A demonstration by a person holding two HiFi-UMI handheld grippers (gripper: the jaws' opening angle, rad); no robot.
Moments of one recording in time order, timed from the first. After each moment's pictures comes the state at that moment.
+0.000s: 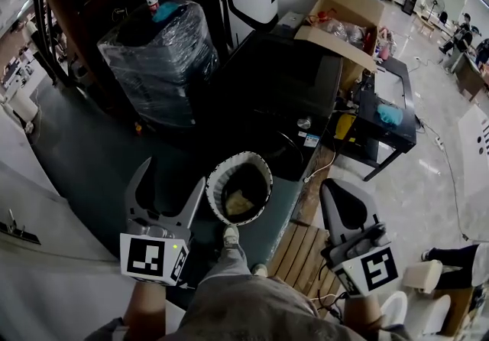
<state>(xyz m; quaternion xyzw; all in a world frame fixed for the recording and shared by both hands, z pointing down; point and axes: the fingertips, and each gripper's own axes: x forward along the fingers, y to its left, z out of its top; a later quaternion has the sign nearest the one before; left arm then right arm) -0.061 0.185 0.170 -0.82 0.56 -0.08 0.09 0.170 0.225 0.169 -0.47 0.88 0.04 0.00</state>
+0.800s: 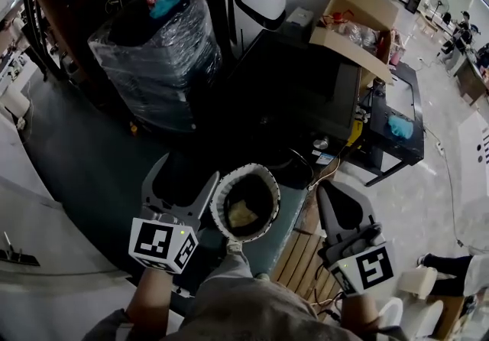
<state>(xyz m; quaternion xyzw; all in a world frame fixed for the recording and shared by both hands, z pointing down) -0.102 0.030 0.226 -0.85 0.53 -0.05 -0.01 0.110 0.086 0.202 -0.48 0.88 0.02 -0.04</state>
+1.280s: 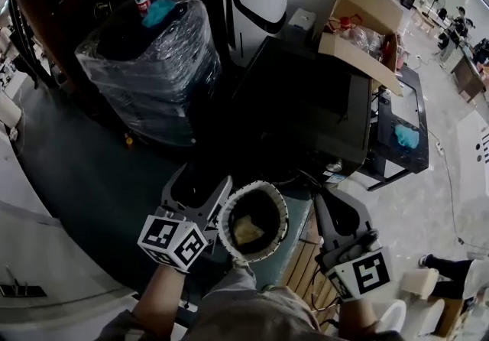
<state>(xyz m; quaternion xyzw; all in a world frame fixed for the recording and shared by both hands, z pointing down) -0.129 -0.090 0.281 -0.86 0.48 0.03 -0.16 0.058 -0.019 0.223 -0.50 0.87 0.00 -0.06</state>
